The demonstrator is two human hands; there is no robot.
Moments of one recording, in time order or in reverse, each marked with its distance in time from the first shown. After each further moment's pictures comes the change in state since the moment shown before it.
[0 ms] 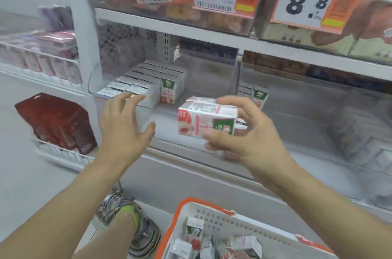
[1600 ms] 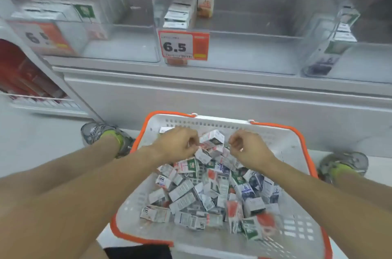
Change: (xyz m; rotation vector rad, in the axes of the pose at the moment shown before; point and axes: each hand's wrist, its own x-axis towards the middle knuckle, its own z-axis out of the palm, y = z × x) left_hand -0.198 0.097 0.123 -0.019 -1.115 0.229; right_hand -0.171 0.218 -0.147 -0.815 -0.024 0.399
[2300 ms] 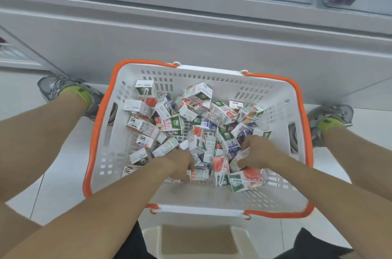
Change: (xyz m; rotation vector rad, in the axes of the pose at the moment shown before) left_hand -0.028 -0.005 0.173 -0.010 -0.745 -0.134; right_hand -0.061 0.089 0.041 -0.402 -0.491 0.491
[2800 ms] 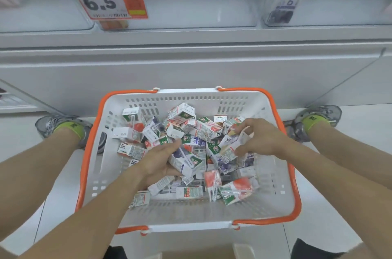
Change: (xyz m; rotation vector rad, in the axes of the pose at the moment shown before) left_hand -0.042 0.020 -0.046 -1.472 0.246 -0.077; right_hand -0.048 0.021 -0.071 0.609 0.132 -0.150
